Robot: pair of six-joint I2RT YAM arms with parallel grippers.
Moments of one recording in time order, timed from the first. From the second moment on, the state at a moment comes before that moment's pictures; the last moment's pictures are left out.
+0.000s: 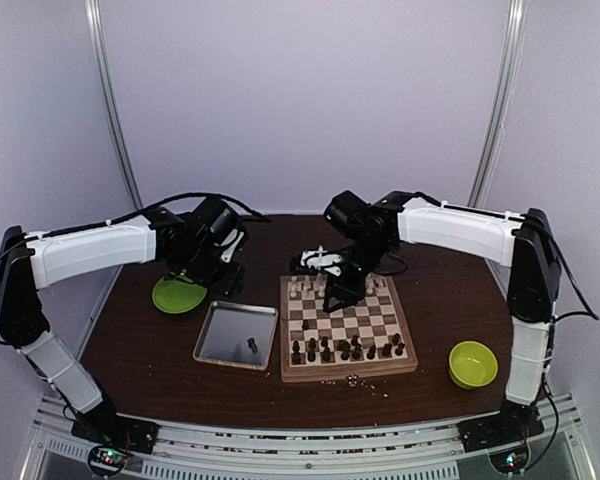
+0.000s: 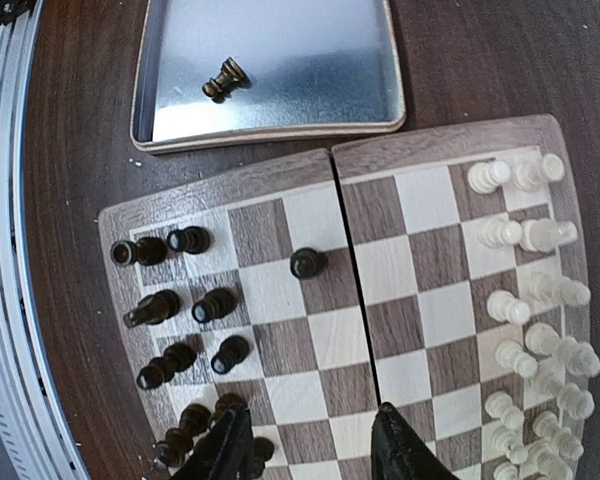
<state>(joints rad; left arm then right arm) -0.73 1.62 1.29 -0.75 -0.16 -0.24 0.77 1.94 1.68 -0.96 -0.31 -0.57</state>
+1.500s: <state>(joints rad) -0.72 1.55 1.18 -0.70 -0.22 -0.30 0.86 2.27 1.96 -1.03 -0.26 -0.50</state>
